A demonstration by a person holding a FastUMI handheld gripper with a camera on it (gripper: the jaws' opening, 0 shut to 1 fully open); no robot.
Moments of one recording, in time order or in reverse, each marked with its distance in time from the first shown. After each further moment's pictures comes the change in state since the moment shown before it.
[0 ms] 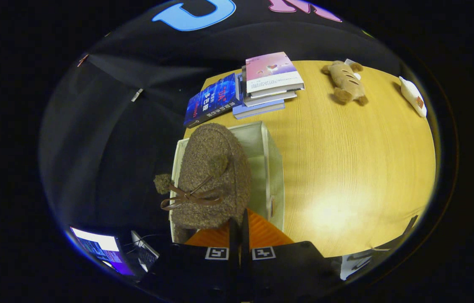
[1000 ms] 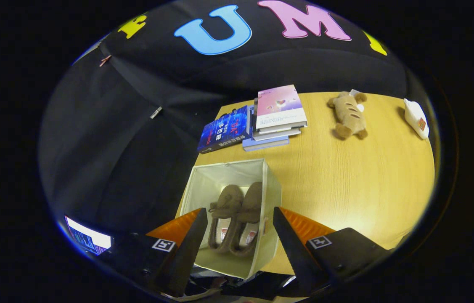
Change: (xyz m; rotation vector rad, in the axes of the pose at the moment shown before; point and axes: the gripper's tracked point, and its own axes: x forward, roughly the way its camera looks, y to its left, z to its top) arm -0.057 -0.004 0.039 -0.099 -0.230 0.094
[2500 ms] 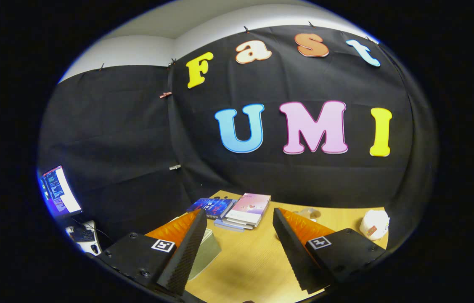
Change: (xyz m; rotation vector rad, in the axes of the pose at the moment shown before) arm -0.223 -0.096 0.131 -0.452 -0.649 0.075
